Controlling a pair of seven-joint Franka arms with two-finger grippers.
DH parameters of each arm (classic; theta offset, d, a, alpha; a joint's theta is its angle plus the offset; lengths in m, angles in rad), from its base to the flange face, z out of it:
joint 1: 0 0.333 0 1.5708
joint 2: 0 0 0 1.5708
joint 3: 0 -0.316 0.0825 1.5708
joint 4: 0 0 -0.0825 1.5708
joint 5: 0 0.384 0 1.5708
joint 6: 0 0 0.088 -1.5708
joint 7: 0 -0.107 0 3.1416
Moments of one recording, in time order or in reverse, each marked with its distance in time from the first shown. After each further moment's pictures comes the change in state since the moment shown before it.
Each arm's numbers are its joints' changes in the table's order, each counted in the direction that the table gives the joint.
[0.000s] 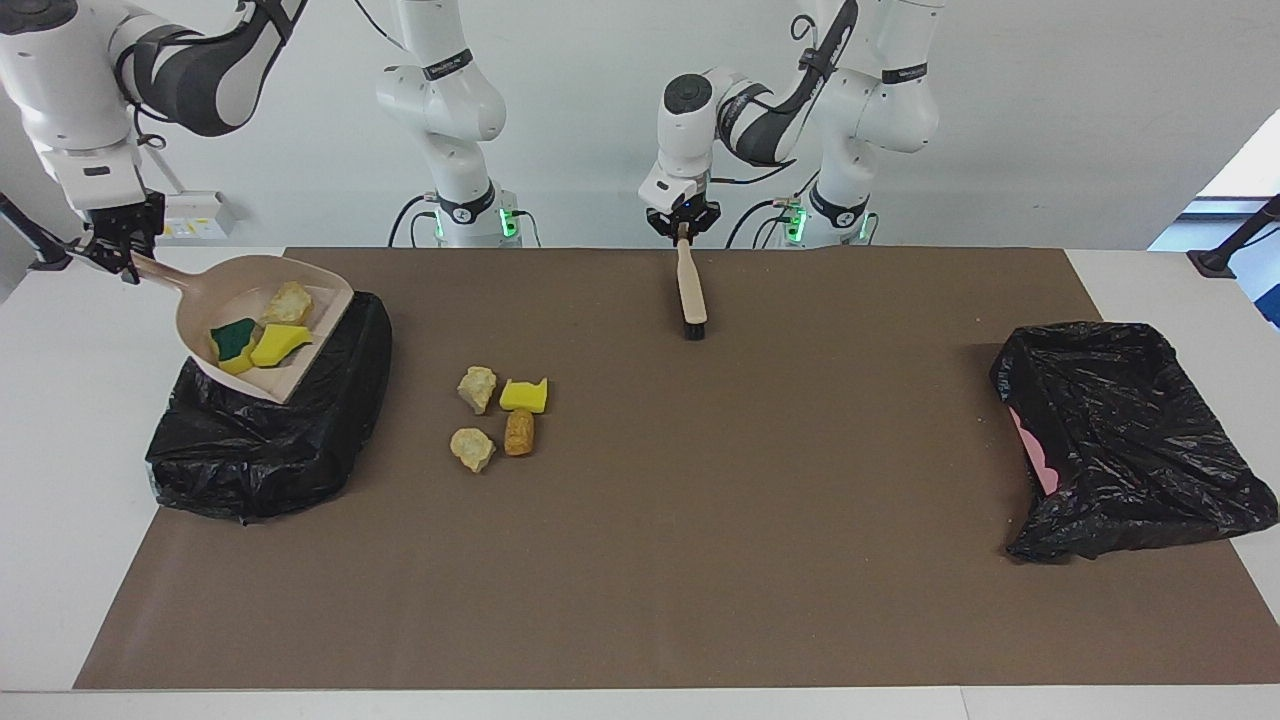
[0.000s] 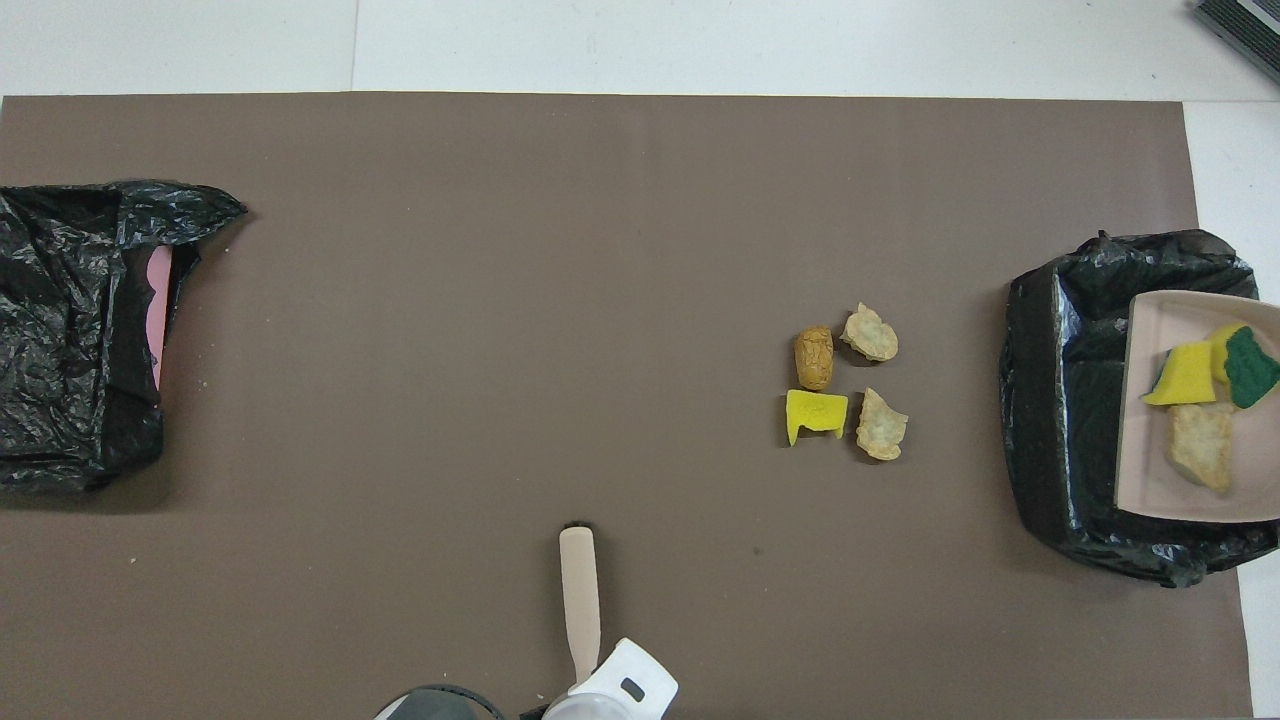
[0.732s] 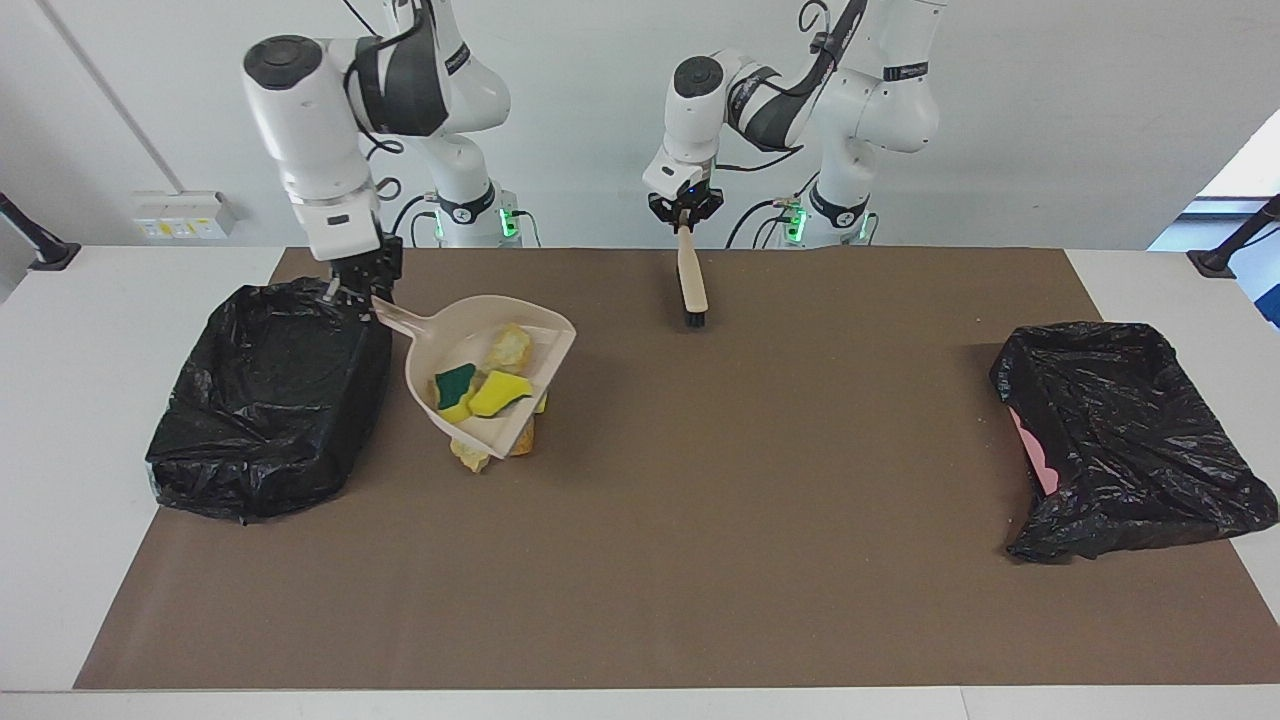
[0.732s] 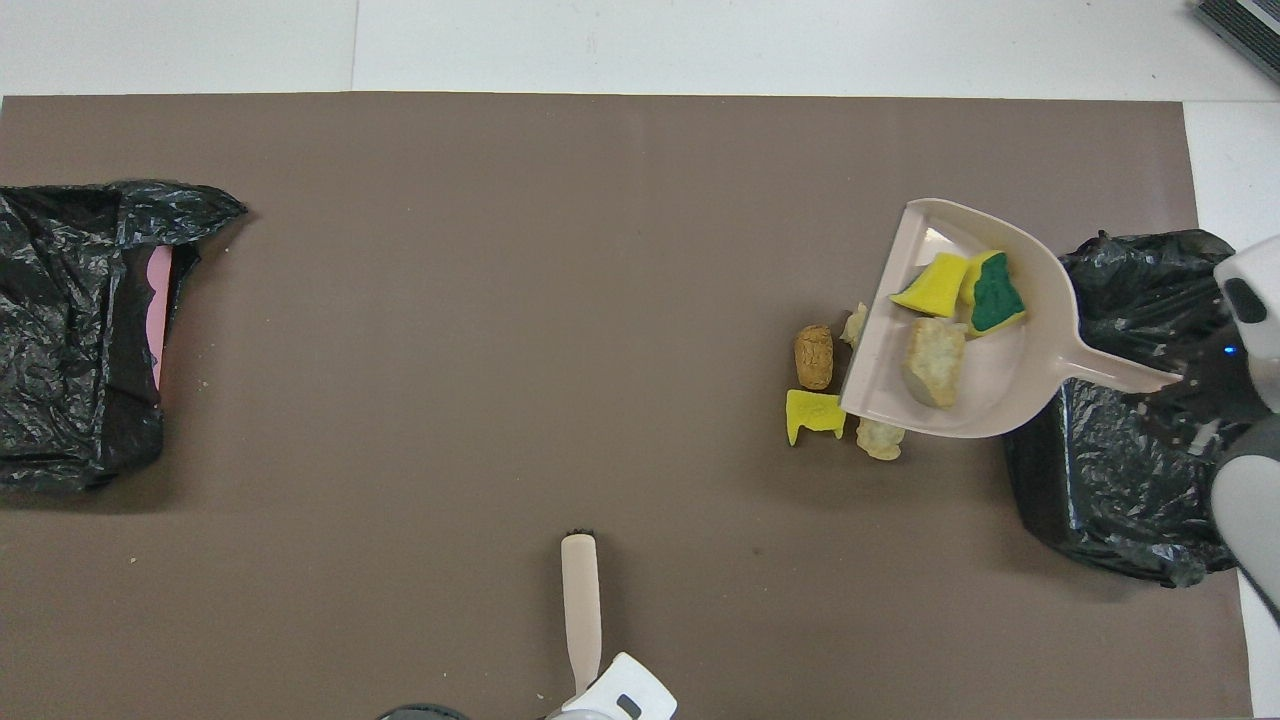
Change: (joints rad) left arm 0.000 0.052 0.000 0.000 -0.017 -0.033 -0.039; right arm 0.337 0.026 -0.007 0.005 0.272 -0.174 -0.446
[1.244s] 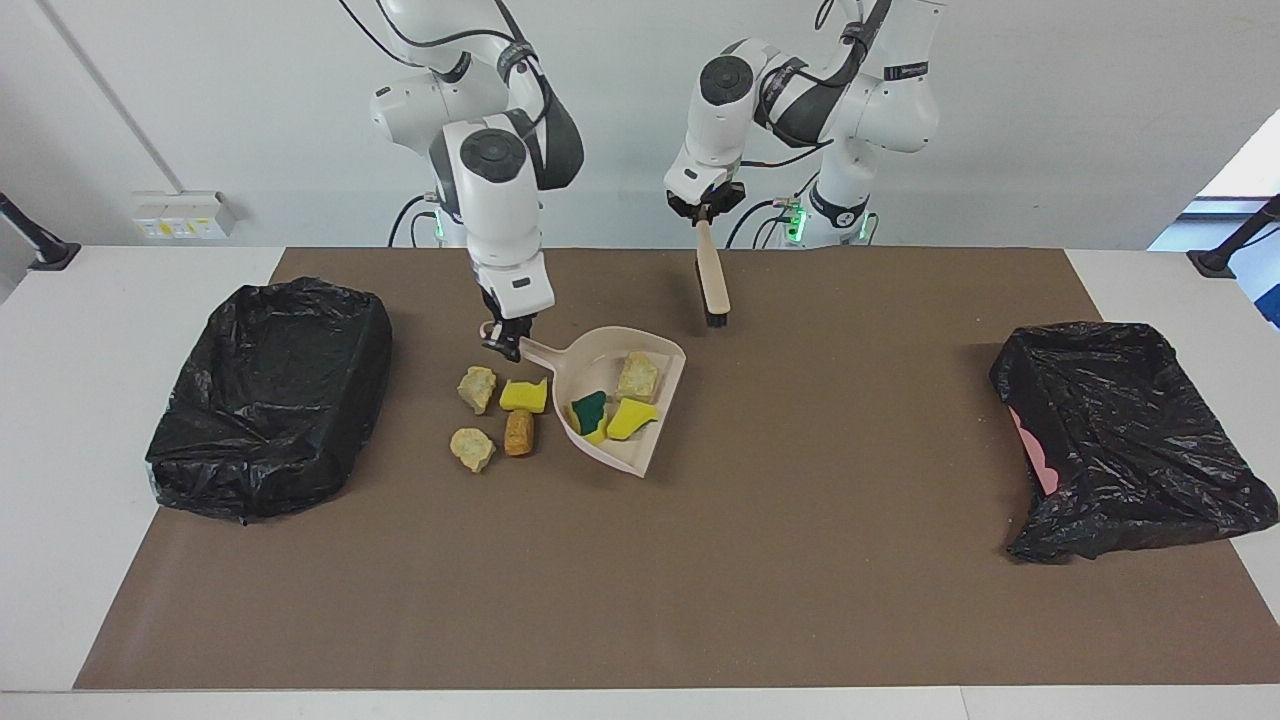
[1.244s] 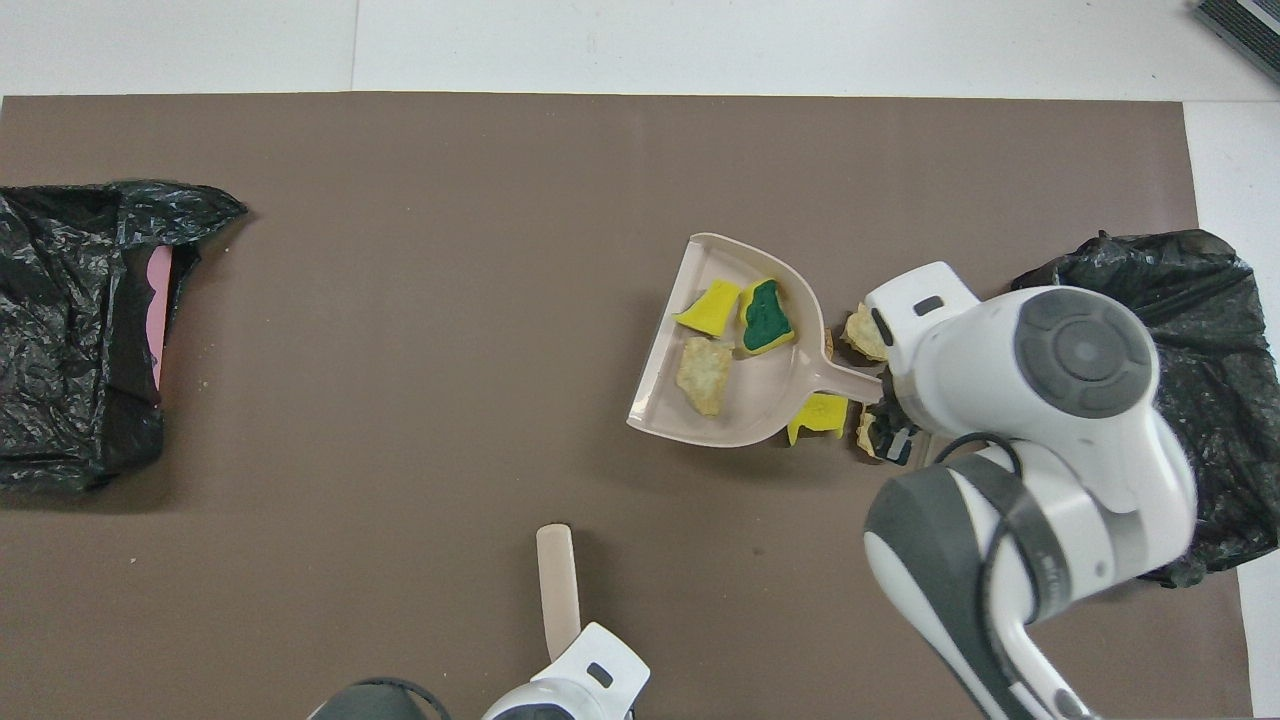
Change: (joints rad) left arm 0.004 0.037 -0.078 -0.033 -0.046 -0.113 -0.033; right arm 0.403 -0.089 -0.013 0.053 0.003 0.122 -0.428
